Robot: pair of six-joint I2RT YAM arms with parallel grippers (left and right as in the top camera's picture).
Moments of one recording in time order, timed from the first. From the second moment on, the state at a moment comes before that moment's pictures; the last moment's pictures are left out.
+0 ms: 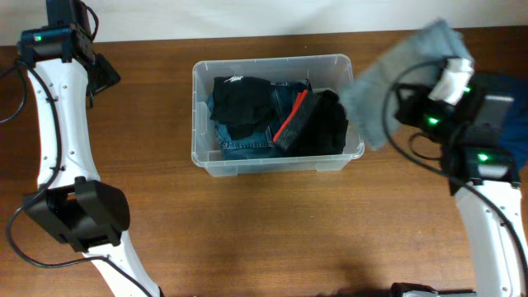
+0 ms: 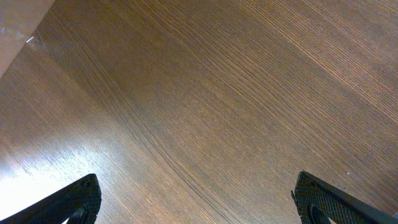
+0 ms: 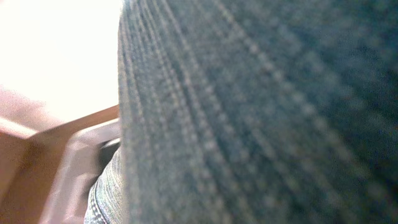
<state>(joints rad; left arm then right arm) 0.16 2.12 2.30 -1.40 -0.39 -0.46 -0.11 1.26 1.14 -0.36 -0.43 0.34</state>
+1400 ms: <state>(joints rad) 0.16 2.12 2.30 -1.40 -0.39 -0.46 0.40 1.66 1.25 0.15 -0.75 0.52</state>
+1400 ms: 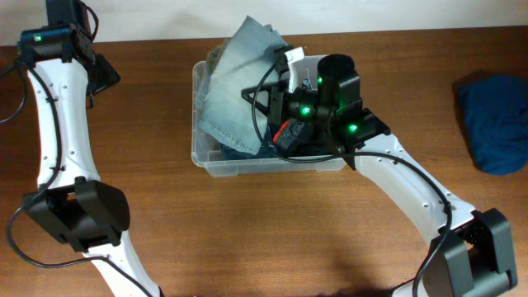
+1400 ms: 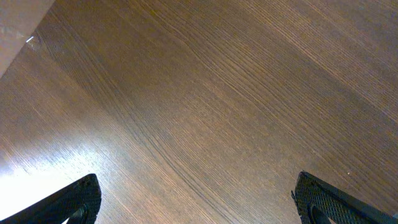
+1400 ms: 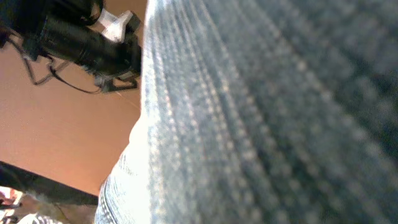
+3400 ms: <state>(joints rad) 0.16 2.12 2.30 -1.40 -0.39 -0.46 0.29 1.81 1.27 -0.17 -0.69 0.40</state>
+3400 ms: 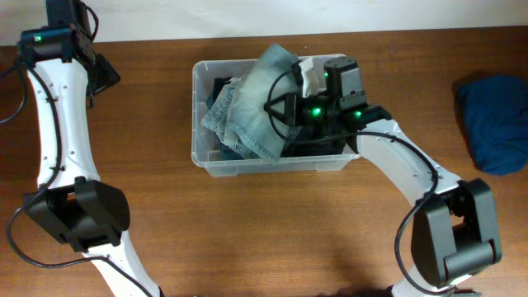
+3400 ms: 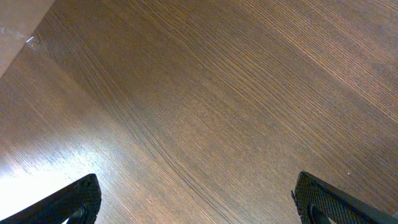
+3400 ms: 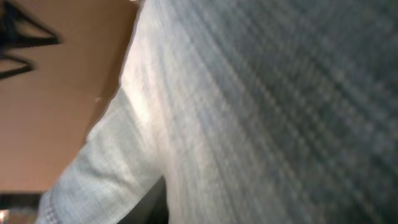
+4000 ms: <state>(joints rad) 0.16 2.12 2.30 -1.40 -0.39 -0.46 0.25 1.82 1.28 -0.30 -0.51 0.28</state>
